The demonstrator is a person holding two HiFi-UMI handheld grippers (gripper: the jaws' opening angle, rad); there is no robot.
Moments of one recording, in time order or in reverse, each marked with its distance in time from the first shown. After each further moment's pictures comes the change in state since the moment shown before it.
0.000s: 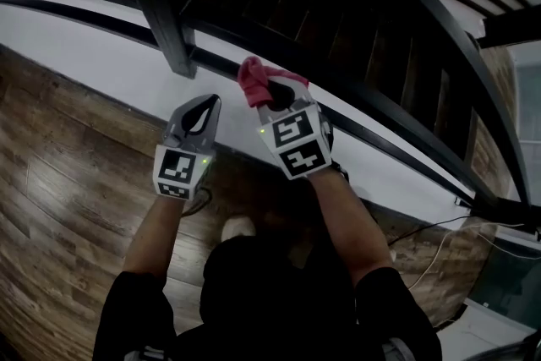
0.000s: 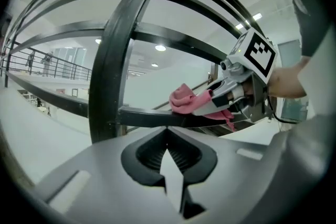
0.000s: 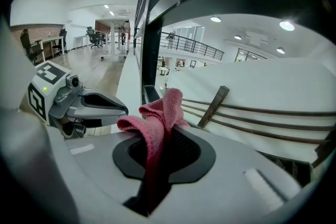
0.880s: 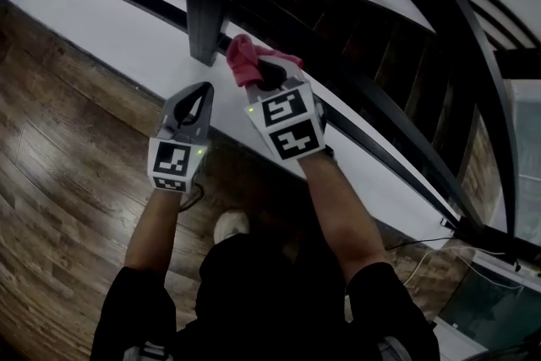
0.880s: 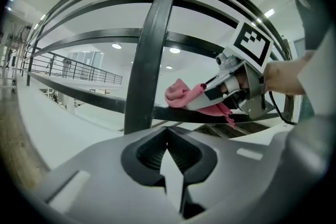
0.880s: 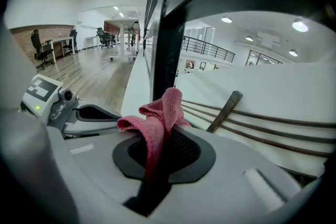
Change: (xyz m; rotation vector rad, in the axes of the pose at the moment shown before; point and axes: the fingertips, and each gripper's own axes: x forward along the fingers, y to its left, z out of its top) left arm -0.027 0.042 -0.003 -0.049 -0.028 0.176; right arm 0.034 0.030 0.051 -0.064 -0.014 0.099
